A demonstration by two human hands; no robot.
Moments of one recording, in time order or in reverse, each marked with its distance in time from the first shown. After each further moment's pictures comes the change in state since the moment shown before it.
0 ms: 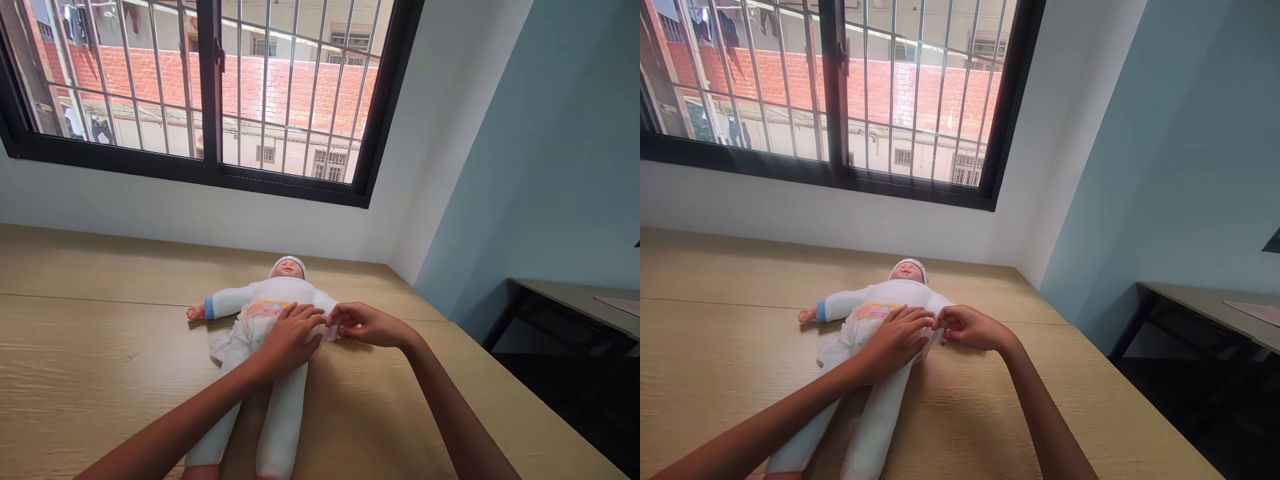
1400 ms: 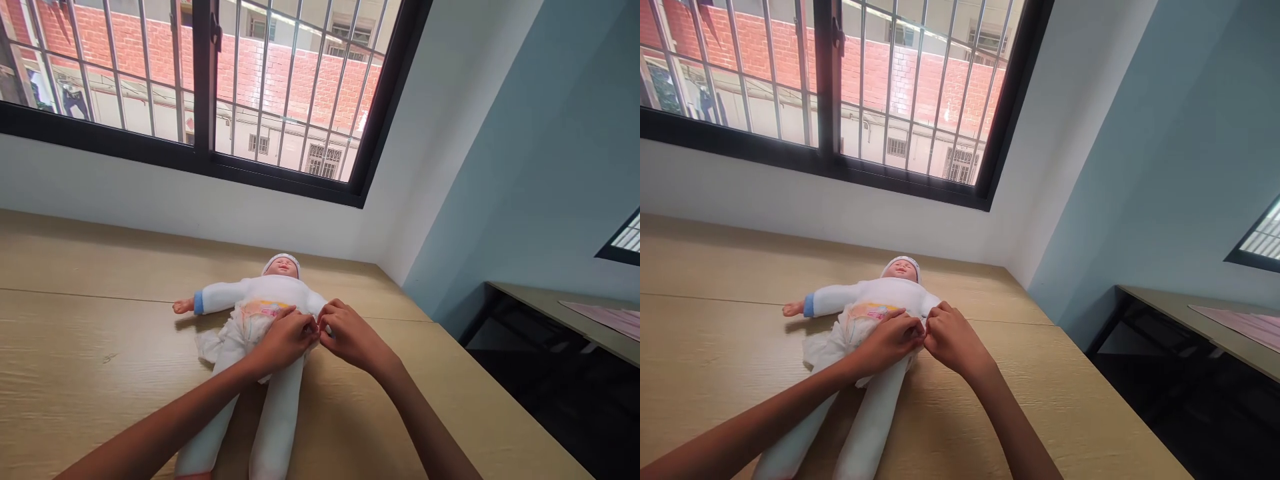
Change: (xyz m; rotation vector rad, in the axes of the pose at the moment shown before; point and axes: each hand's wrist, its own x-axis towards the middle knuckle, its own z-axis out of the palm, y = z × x) left_hand 0.009 -0.007 0.010 -0.207 0.023 -0.131; right_hand 0.013 -0.016 0.038 -0.822 0.335 0.004
